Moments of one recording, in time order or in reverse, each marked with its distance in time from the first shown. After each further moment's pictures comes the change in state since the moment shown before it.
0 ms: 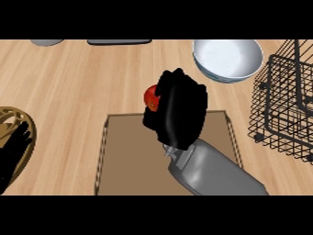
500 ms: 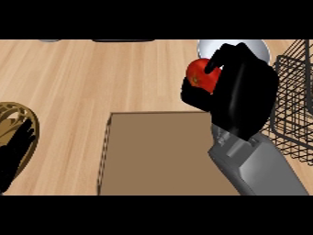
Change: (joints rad) left arm -0.012 -0.009 -0.011 -0.003 -0.013 -0.005 -0.011; right arm 0.048 -0.066 -0.252 -0.229 0.093 0.126 -0.086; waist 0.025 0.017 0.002
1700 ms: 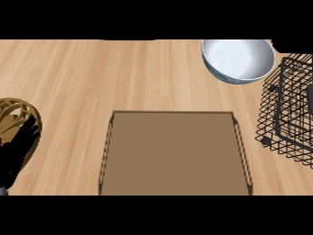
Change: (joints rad) left arm -0.017 -0.026 -0.001 -0.020 -0.027 -0.002 0.013; right arm -0.056 -0.293 -0.518 0.353 -0.291 -0.132 -0.492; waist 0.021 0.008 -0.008
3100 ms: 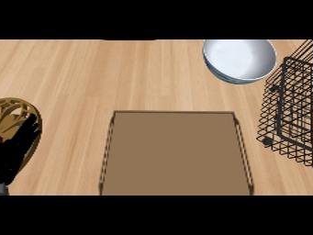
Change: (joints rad) left arm -0.036 0.008 0.022 0.058 -0.001 -0.036 -0.024; right arm -0.127 -0.333 0.021 0.452 0.139 0.483 -0.255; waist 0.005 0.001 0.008
